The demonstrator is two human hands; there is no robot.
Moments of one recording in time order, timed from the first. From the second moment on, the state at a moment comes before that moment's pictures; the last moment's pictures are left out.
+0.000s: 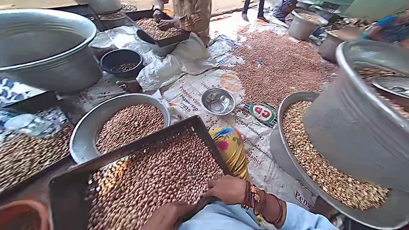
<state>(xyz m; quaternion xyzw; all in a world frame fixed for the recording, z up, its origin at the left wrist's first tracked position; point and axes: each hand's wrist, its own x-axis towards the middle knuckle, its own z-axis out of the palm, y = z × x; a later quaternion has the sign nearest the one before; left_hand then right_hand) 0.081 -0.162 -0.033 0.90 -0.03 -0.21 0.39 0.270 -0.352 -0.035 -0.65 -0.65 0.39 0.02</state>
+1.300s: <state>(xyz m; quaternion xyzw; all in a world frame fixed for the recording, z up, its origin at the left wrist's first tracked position) 0.155 -0.192 -0.078 0.98 -0.07 -0.09 0.14 0.277 -0.328 -0.039 -0.76 -0.56 0.32 -0.08</state>
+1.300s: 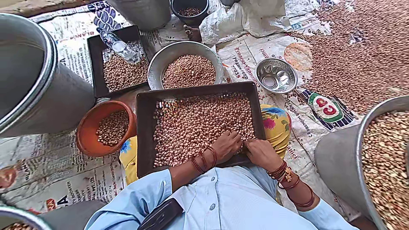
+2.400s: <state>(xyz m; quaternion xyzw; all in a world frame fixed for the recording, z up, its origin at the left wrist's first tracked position) 0.098 -0.151 -0.080 0.97 0.07 0.06 0.20 0.277 -0.316 -0.057 -0.78 -0.54 0.25 0.18</state>
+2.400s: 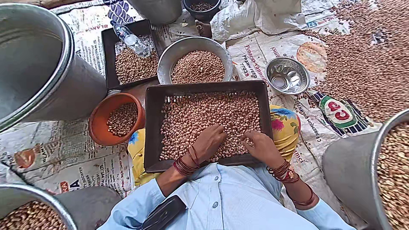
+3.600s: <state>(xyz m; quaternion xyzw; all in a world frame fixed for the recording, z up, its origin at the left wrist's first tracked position) 0.077 -0.159 -0.056 0.96 0.15 -0.08 0.24 0.276 -0.288 -0.074 -0.79 -0.55 0.18 0.20</state>
